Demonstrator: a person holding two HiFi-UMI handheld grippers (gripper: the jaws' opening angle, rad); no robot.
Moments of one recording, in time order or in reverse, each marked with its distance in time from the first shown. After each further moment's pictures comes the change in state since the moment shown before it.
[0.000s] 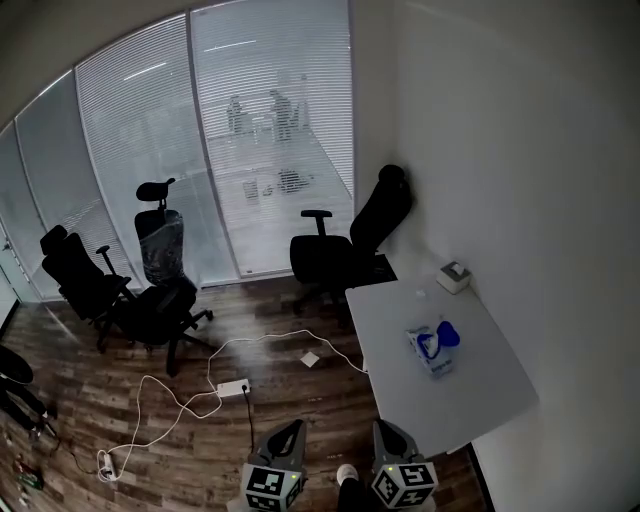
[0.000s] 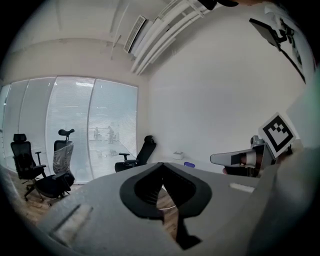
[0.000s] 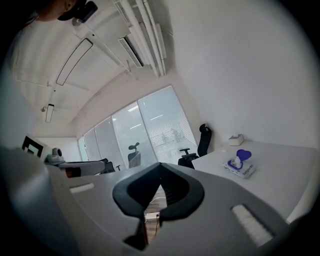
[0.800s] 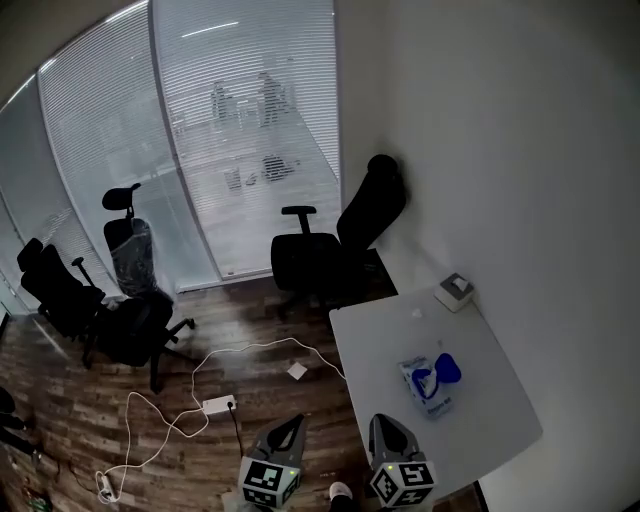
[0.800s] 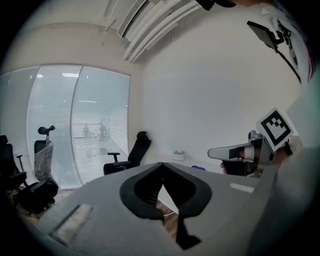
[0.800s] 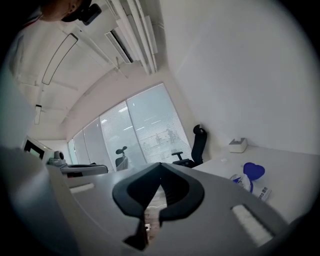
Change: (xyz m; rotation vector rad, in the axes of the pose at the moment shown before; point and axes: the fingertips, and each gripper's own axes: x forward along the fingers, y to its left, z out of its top) left arm 0.195 0.043 0.025 0.021 0.075 -0.104; right arm 0.154 -0.096 0.059 0.031 -0.012 -0.063
